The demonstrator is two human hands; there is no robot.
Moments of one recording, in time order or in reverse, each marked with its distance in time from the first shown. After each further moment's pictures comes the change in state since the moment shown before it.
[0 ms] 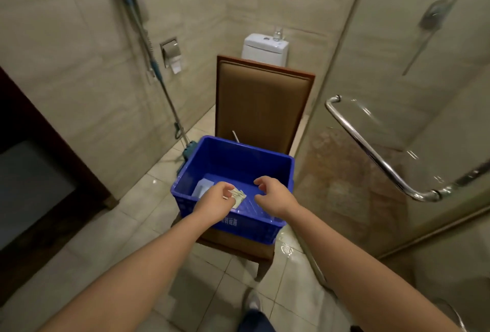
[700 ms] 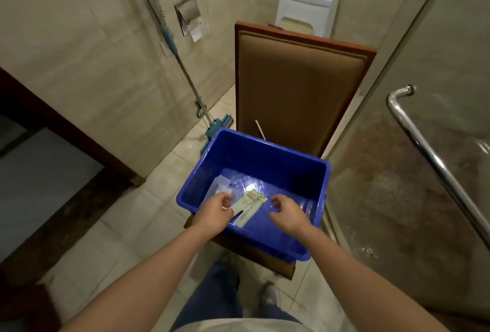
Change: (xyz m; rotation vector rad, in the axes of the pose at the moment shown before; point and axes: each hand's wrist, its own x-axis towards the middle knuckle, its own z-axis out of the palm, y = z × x) left_hand 0.119 -0.038 0.009 0.022 -0.026 -0.268; right_hand 0.147 0.067 0.027 0.124 -0.272 0.149
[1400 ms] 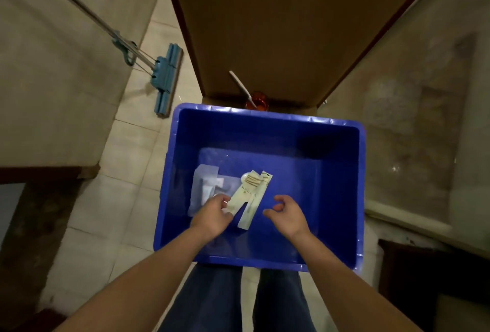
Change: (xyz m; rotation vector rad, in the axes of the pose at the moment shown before) left_hand 0.206 -0.081 0.030 0.237 -0.494 -0.166; right_hand 0.148 0.020 0.091 0.473 0.044 0.632
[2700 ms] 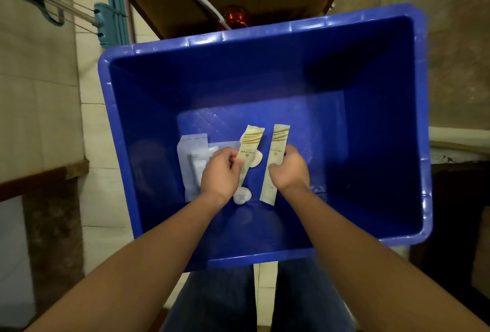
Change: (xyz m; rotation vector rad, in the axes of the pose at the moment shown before) left_hand 0.086 -0.010 0.031 0.066 0.166 0.207; right_hand 0.094 0.022 0.064 0.069 0.261 0.108
